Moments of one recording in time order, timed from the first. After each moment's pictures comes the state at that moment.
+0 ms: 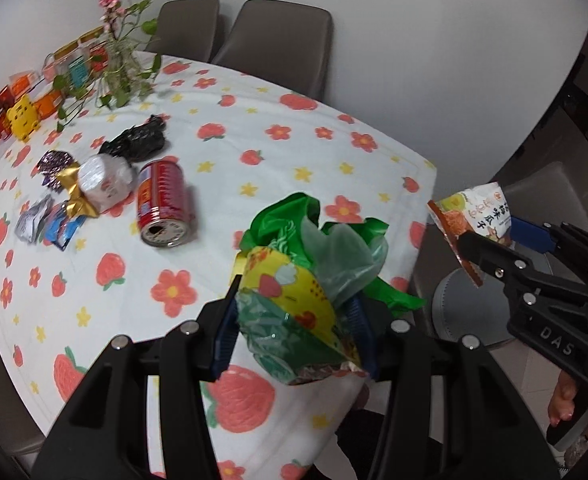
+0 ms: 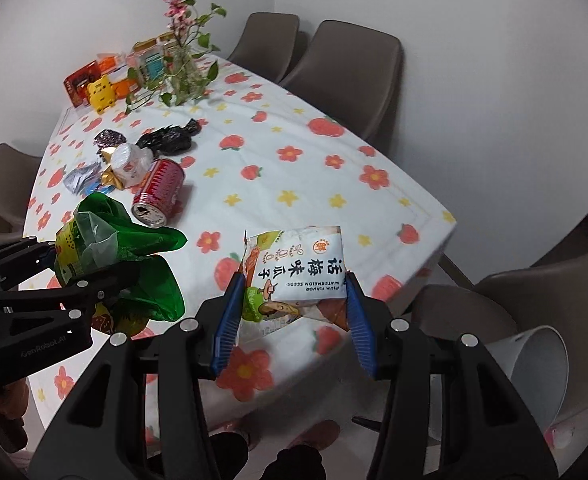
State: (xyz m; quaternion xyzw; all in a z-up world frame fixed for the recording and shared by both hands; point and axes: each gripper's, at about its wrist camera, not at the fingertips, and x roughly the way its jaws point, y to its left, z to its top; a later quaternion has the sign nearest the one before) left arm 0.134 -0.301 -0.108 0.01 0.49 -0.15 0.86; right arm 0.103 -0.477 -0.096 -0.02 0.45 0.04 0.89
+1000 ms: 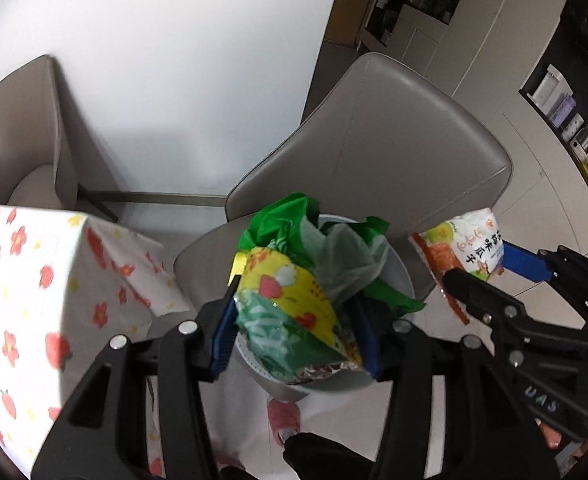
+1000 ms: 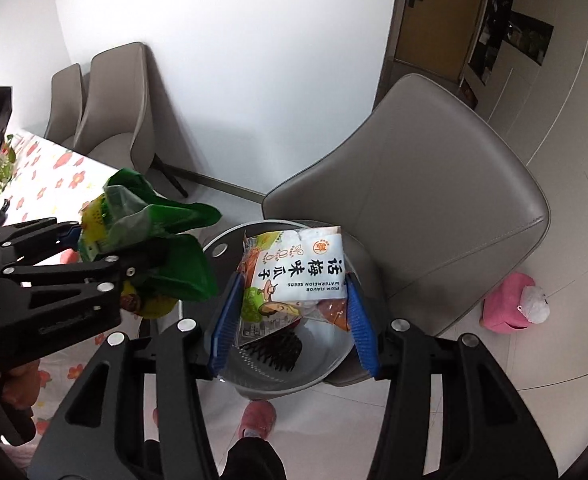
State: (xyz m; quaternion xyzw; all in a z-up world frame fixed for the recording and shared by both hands) left arm 0.094 -0.745 -0.134 0.13 0.47 -0.40 0.78; right arm -0.028 -0.848 -0.123 0.10 0.45 -0.20 0.86
